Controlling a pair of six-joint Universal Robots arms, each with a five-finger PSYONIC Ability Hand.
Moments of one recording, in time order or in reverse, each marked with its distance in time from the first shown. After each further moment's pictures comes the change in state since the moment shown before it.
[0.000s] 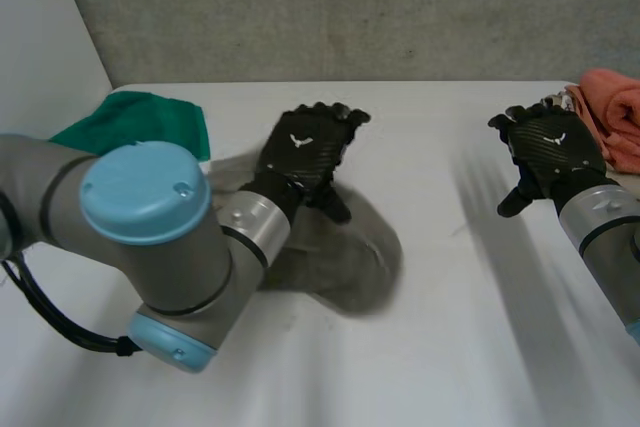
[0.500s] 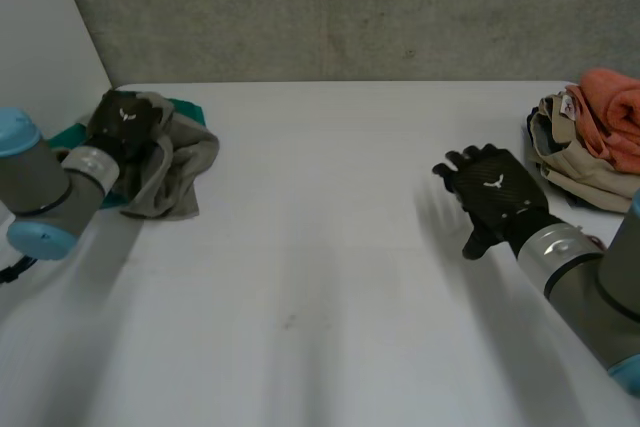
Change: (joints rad) left arm 0.645 -0.311 0.237 0.084 0.290 0.603; right arm 0.074 0.038 0.072 -0.007 -0.113 -0.185; left_hand 0.888 0.949 0.937 0.959 0.915; right_hand 0.000 0.000 0.000 0.000 0.000
